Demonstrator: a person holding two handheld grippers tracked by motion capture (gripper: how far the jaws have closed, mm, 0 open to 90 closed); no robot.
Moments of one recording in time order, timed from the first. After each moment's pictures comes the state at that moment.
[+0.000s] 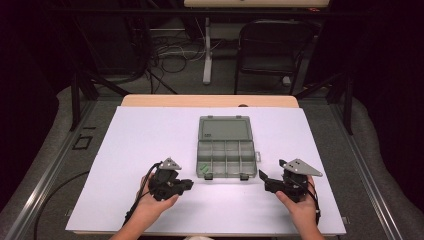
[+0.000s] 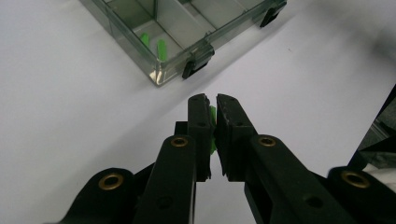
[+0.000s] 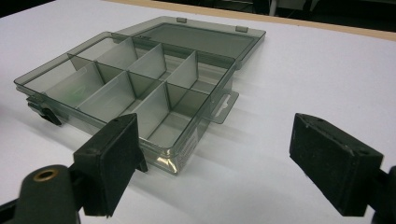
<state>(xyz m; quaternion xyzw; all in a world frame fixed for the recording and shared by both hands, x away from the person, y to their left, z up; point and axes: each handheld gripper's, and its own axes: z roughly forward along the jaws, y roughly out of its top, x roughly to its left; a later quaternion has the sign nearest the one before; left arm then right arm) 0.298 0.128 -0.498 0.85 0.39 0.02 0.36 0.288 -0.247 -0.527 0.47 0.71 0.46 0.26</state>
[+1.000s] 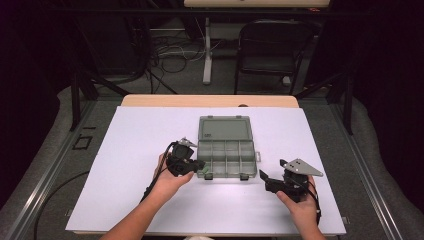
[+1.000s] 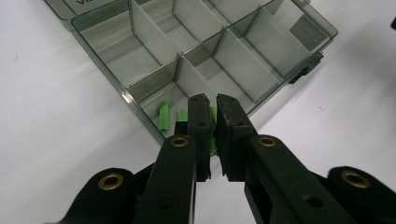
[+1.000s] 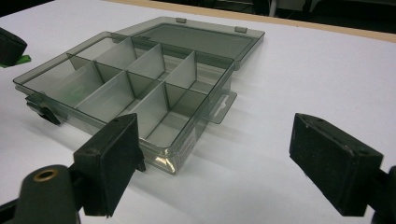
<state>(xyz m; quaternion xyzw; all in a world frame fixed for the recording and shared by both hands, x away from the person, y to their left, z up) 0.357 0.090 -0.493 0.85 0.40 0.04 0.35 0.289 -0.248 -0.528 0.46 0.71 0.46 0.27</state>
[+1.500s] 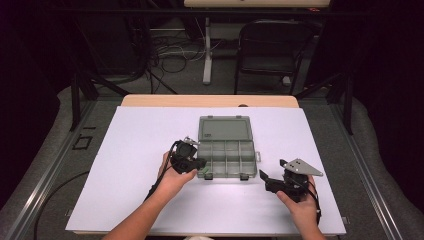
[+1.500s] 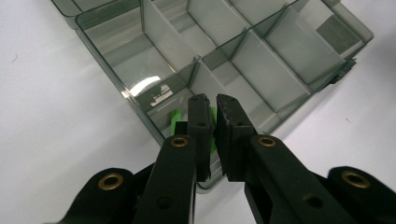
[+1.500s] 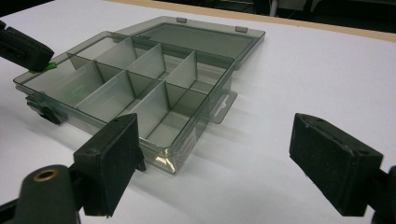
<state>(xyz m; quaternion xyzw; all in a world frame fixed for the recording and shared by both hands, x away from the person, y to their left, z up) 0.370 0.082 -0.507 0.84 0.42 0.04 0.33 0.289 -0.248 -0.528 0.46 0.71 0.46 0.27</state>
